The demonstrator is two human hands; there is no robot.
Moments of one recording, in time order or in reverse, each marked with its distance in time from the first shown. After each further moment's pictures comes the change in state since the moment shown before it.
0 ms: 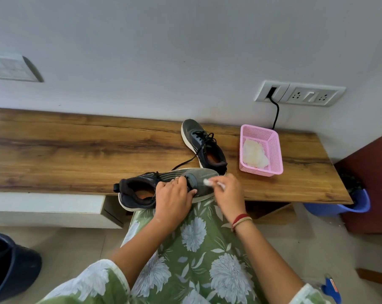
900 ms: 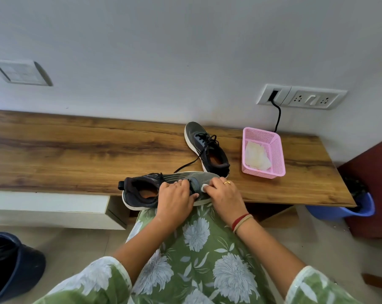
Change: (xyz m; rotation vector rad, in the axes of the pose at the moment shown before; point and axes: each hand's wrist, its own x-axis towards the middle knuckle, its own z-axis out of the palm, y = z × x) left_hand -0.003 -0.005 0.001 0.037 -0.030 0.065; right_hand -0.009 0.003 -0.001 -0.591 -0.055 -0.626
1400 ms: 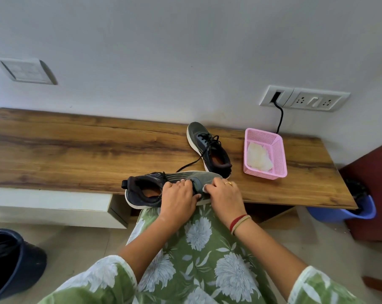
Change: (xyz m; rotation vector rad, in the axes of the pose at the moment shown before) left_hand -0.002 0.002 0.000 0.008 0.019 0.001; right_hand 0.003 -0.015 -0.006 0.026 -0.117 0.136
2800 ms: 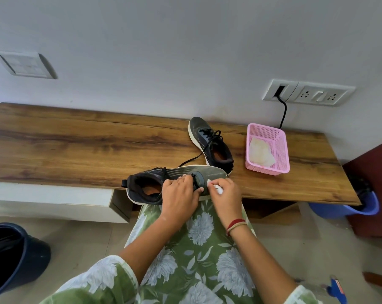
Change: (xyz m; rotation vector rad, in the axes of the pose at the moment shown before) left_hand -0.007 0.001 0.003 -0.134 0.077 -0.058; right_hand -0.006 -0.007 0.019 0.647 0.250 0.419
